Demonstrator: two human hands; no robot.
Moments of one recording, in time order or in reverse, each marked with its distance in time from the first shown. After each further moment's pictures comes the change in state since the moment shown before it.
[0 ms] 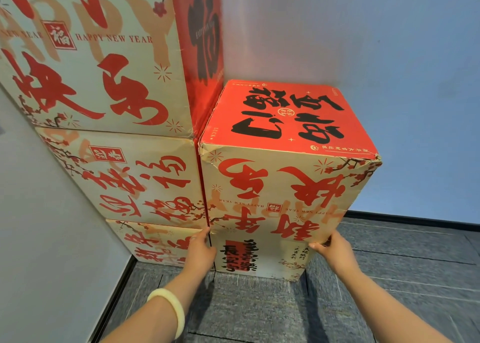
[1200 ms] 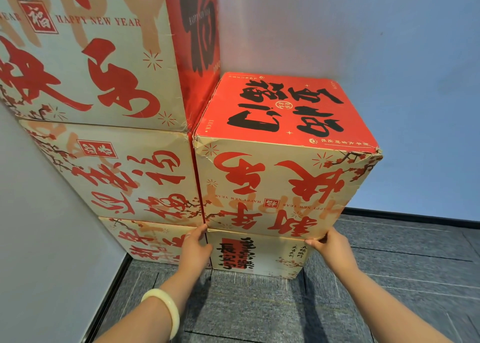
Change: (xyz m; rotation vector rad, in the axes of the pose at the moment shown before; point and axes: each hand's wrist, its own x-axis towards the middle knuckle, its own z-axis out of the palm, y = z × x) left_hand 0.004 -0.008 0.004 -0.070 0.060 0.057; right_hand 0.012 0.009 0.004 -0.123 0.042 -0.079
